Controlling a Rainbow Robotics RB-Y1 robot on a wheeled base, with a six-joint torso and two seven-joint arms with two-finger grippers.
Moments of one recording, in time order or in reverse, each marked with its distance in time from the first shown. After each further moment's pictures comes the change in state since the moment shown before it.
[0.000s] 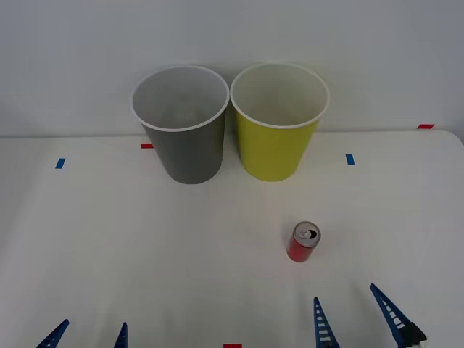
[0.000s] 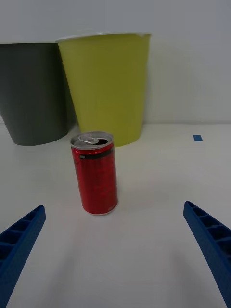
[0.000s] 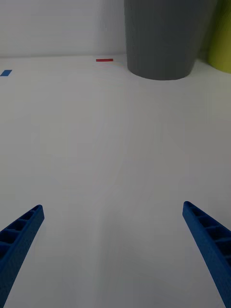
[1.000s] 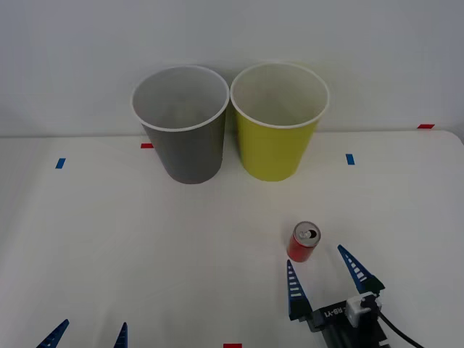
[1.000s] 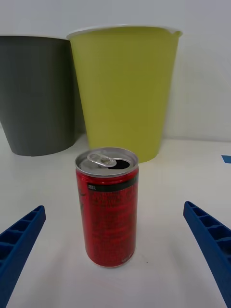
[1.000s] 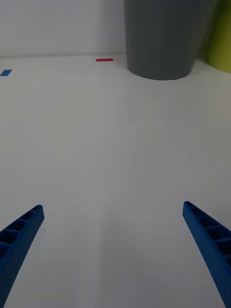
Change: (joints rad) right arm -0.254 0.081 0.007 0.157 0.019 0.050 0.034; left arm 0.000 0.000 0.000 0.000 0.000 0.000 0.000
